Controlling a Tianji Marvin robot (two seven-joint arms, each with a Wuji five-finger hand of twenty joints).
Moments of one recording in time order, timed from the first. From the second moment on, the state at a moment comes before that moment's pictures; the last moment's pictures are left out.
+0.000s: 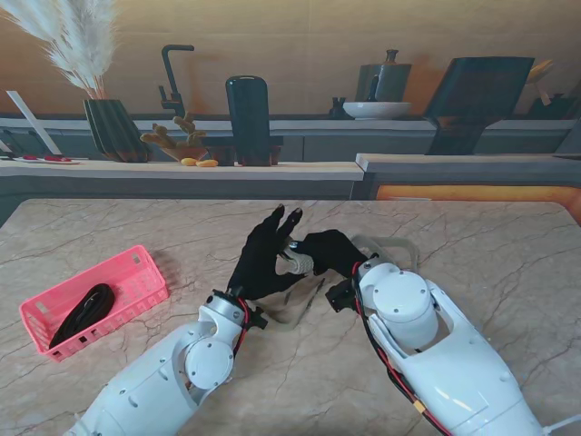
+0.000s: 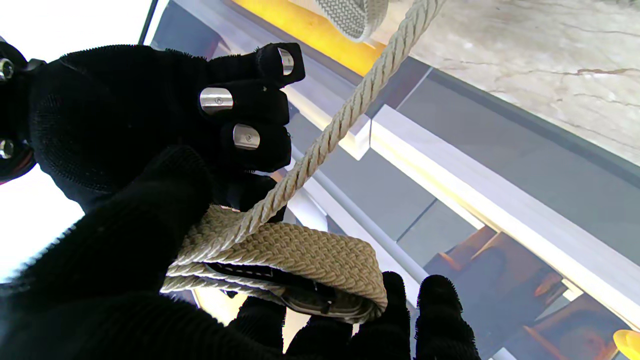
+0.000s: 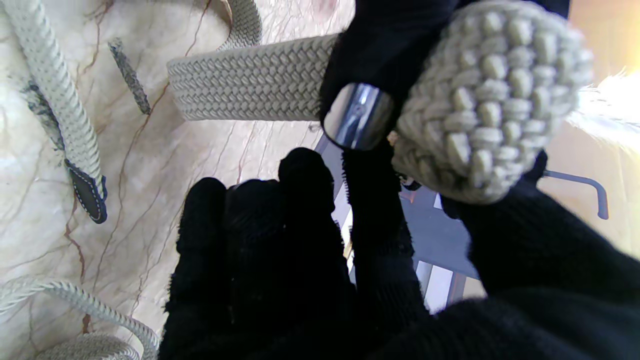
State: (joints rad) left arm 1.29 -1.25 -0.82 -1.27 0.61 -0.29 0.55; right arm -1.38 -1.19 1.09 -1.63 0.08 0.36 0.06; left_hand 0.62 -0.46 0.60 -0.06 0.15 0.09 -0.01 0.14 0.10 0.23 0.00 0.16 0.07 0.21 0.12 0.37 -0.06 0.16 0.26 0.33; right_hand 0.56 -0.51 0.78 -0.25 0.91 0.00 0.98 0.34 0.97 0.19 1.09 0.71 0.79 0.18 1.28 1.03 0.34 0.19 1.19 0.74
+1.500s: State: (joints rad) left arm 1.33 -1.28 -0.85 -1.30 0.10 -0.28 0.35; right arm -1.50 -1.13 1.20 -1.71 -0.41 0.07 0.05; left_hand 1.12 -0.21 0.02 -0.10 0.45 0.01 1.00 0.66 0.90 0.11 0.70 0.60 0.76 0.21 0.70 0.63 0.27 0.25 1.03 0.53; right_hand 0.39 -0.36 0.60 -0.08 0.74 -0.01 0.59 0.65 0.87 0.24 0.89 0.58 0.73 0.22 1.09 0.88 0.32 0.25 1.13 0.72
